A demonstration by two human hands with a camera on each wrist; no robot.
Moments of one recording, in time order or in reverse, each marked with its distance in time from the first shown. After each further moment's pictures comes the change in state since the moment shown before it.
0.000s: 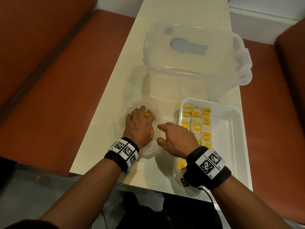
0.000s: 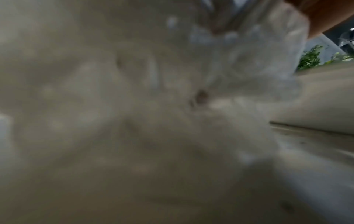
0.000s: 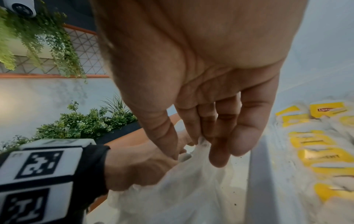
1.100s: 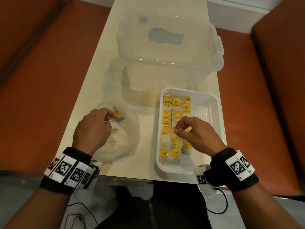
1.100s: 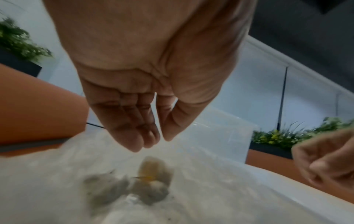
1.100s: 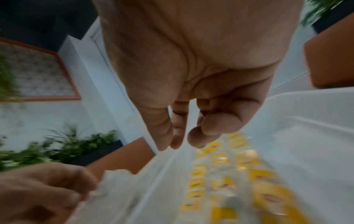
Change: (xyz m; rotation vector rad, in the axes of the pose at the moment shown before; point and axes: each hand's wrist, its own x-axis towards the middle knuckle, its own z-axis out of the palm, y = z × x) left_hand -0.062 -0.035 -0.067 -0.413 0.023 -0.234; right_hand -0.071 0.095 -0.009 0.388 0.228 0.132
